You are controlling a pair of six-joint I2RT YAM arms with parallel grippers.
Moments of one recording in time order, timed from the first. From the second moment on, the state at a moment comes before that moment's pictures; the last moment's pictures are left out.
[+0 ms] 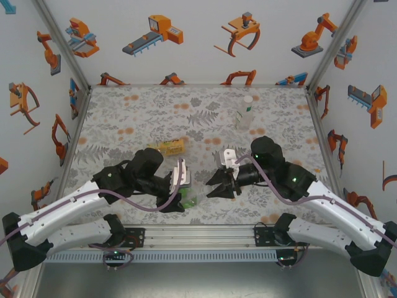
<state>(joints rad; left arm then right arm) -1.02 0.93 0.86 -0.65 0.55 0.29 0.89 0.88 0.91 -0.41 -0.81 -0.27</state>
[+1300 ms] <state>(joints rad) -1.02 0.89 0.84 -0.57 0.62 0.29 0.90 0.75 0.84 -0.29 -0.81 -0.22</state>
